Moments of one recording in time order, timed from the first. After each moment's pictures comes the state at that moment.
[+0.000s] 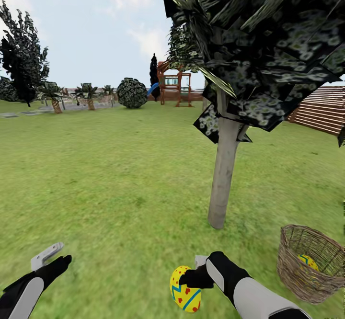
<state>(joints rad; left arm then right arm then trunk) -0.13 0.23 0.18 -1.37 0.75 0.55 0.52 -0.69 0.14 0.18 -0.26 -0.24 0.66 0.16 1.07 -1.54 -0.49</state>
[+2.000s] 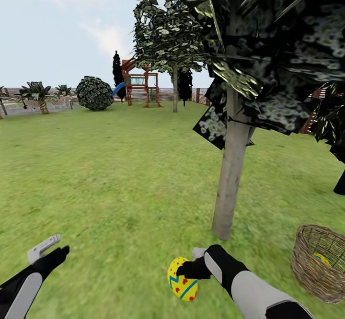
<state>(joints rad) -0.14 0.23 0.18 -1.42 0.73 0.51 0.51 -0.72 0.15 0.18 -0.27 -0.25 0.65 0.16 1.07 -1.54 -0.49</state>
